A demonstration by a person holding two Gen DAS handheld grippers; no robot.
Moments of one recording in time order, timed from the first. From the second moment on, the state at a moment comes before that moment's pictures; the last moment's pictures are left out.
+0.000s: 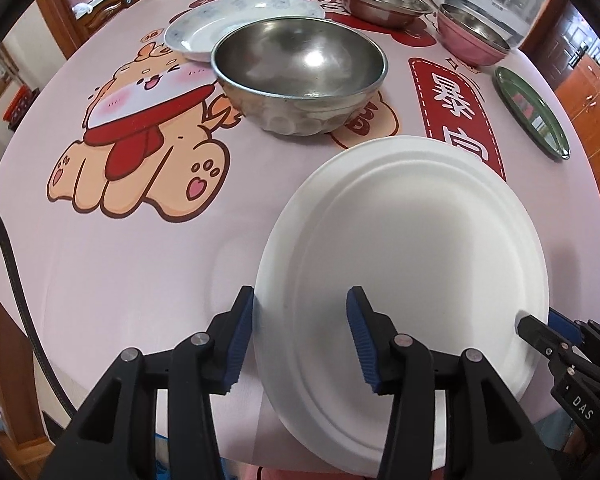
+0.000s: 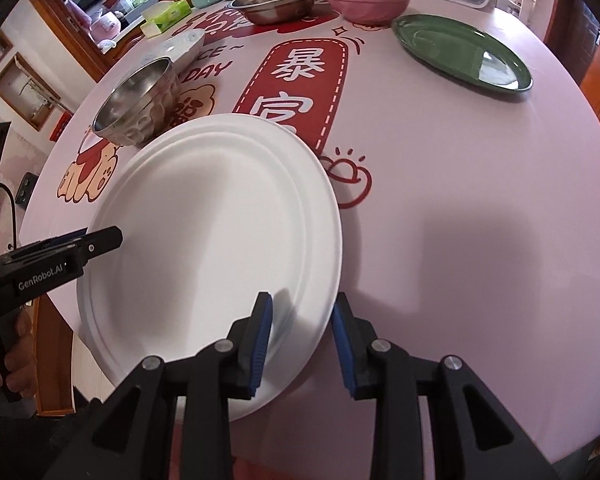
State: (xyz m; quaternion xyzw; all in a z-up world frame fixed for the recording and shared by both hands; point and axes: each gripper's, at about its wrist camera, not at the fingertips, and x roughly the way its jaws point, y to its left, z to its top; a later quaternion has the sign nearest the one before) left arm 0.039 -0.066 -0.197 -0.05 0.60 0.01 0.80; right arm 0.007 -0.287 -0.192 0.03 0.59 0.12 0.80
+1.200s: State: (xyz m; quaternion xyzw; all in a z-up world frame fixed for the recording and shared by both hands) left arm 0.022 -0.036 -0.112 -0.07 0.55 0.03 0.83; right arm 0.012 -0.316 -0.156 0.07 0.53 0.11 0.84
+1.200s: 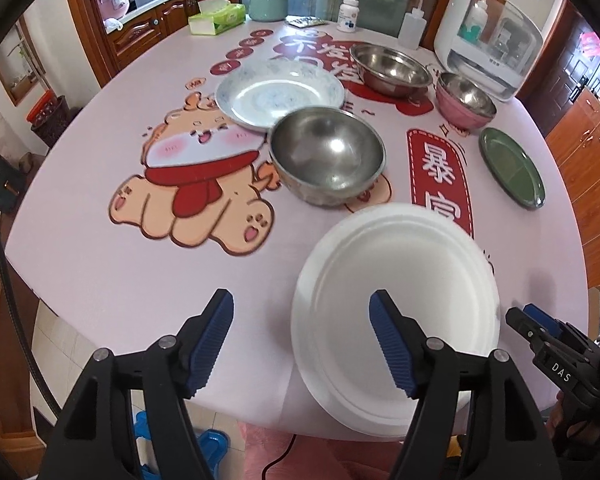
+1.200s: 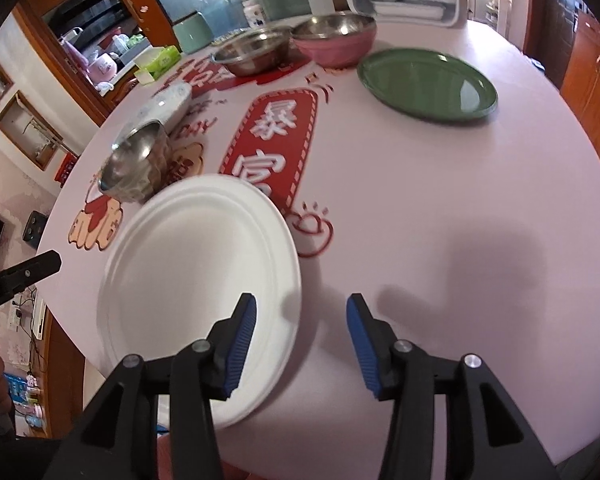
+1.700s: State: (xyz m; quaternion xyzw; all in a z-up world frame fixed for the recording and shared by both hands) left arm 0.048 0.018 -0.071 -0.06 0.52 0.04 0.85; right arm 0.051 -0.278 -0.113 0.08 0.48 0.11 0.87
